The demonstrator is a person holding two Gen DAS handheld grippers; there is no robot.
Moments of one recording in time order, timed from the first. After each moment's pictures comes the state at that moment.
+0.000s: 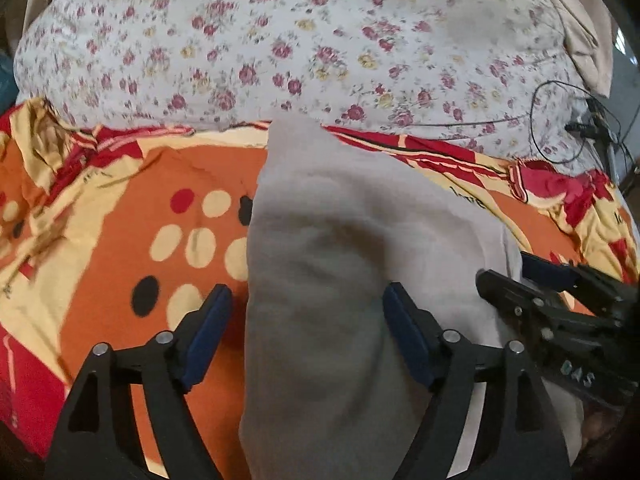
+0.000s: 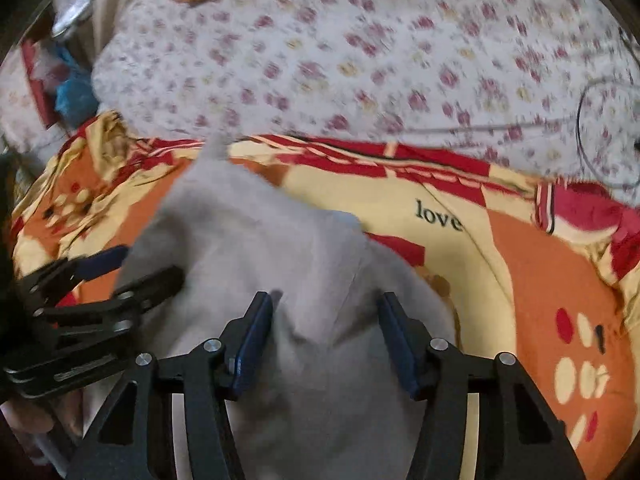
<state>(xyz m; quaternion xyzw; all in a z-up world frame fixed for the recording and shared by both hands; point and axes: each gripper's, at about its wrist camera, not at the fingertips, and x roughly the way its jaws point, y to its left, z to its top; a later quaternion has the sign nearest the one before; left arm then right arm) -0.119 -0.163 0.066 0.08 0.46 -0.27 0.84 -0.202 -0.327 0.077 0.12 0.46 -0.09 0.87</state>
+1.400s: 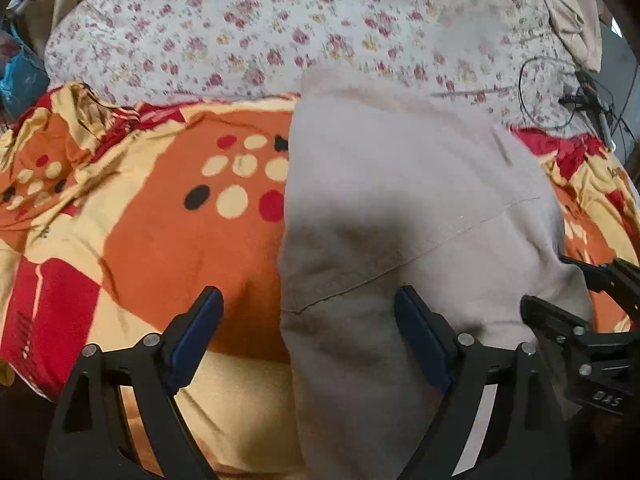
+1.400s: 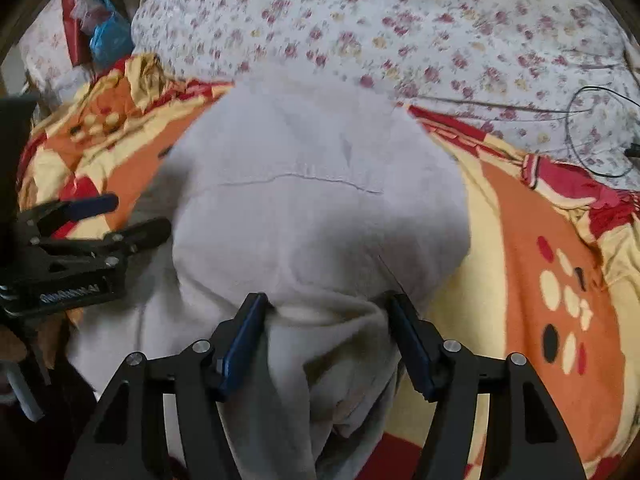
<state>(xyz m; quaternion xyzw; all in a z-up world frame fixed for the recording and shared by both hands) -0.207 -0.108 0.074 0.11 0.44 -0.25 0.86 -0.300 -0.267 0.084 0.06 0.49 -0.07 0.87</state>
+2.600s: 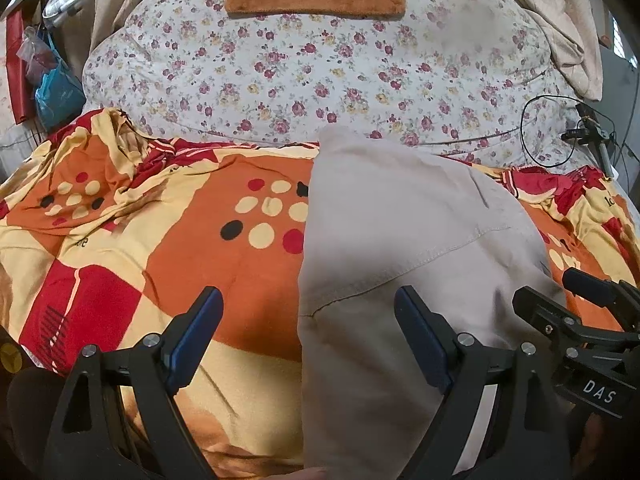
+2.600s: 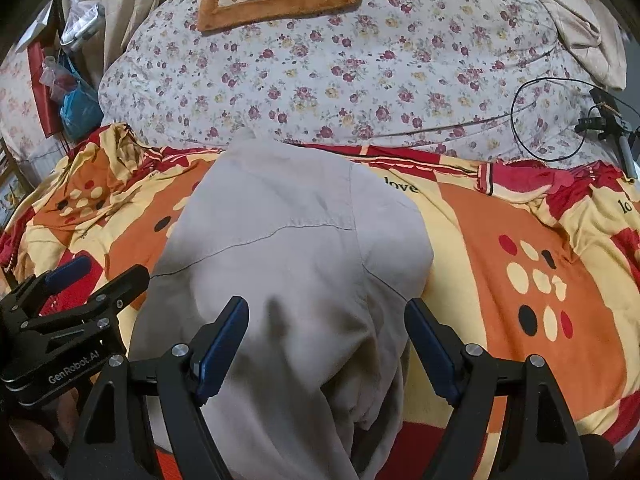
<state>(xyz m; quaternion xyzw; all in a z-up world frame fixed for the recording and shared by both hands) -0.231 -0.090 0.106 0.09 0.38 -0.22 0.90 -0.315 -0.258 0.116 0.10 0.41 -0.15 0.89</state>
